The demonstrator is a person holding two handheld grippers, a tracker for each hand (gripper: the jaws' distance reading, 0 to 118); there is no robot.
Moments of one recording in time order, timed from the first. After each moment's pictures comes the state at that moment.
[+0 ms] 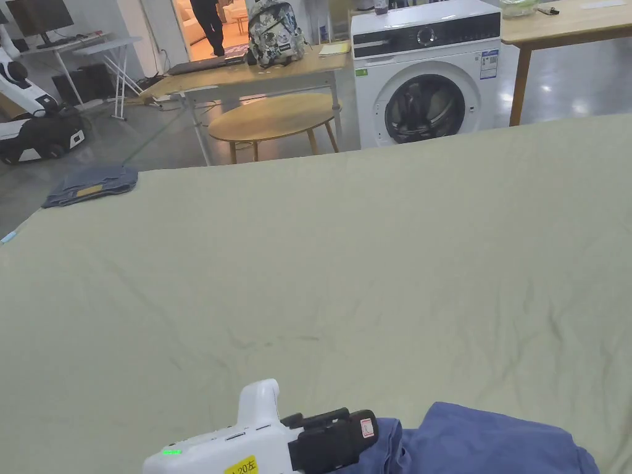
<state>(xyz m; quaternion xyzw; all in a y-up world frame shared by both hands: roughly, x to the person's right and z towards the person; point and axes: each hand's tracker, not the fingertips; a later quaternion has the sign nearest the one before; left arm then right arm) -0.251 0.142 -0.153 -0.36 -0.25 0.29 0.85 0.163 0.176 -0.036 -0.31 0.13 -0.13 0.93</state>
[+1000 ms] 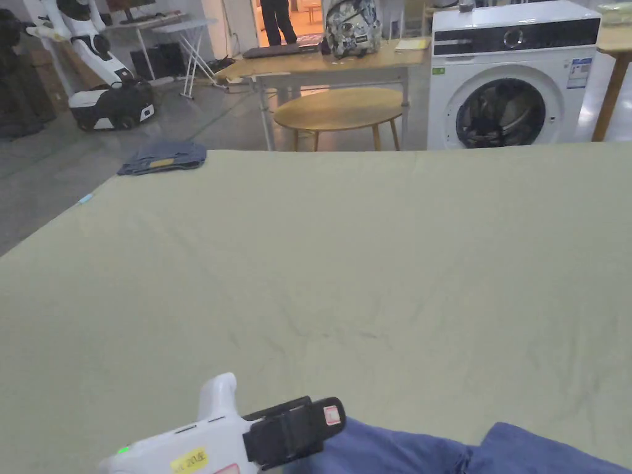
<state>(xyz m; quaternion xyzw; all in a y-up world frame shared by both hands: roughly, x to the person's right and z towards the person) -0.369 0.154 -0.108 -0.30 -0.17 0.37 0.86 0.127 0.168 -0.055 -0.35 0.18 -0.08 0.92</state>
